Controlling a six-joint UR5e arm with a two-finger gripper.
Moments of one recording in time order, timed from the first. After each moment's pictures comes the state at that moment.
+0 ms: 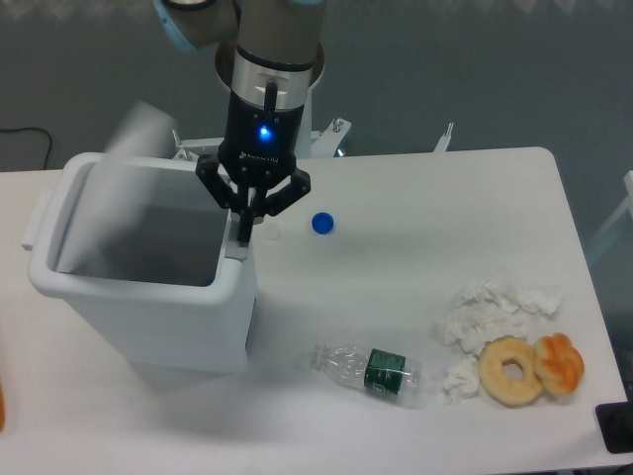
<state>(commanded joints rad) 2.39 -1.61 -1.62 -1.14 1.21 0.34</state>
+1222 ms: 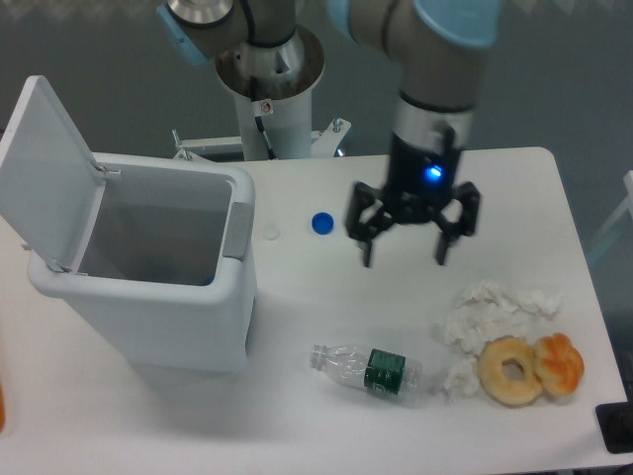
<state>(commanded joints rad) 2.66 -1.90 -1.49 -1.06 1.42 0.73</state>
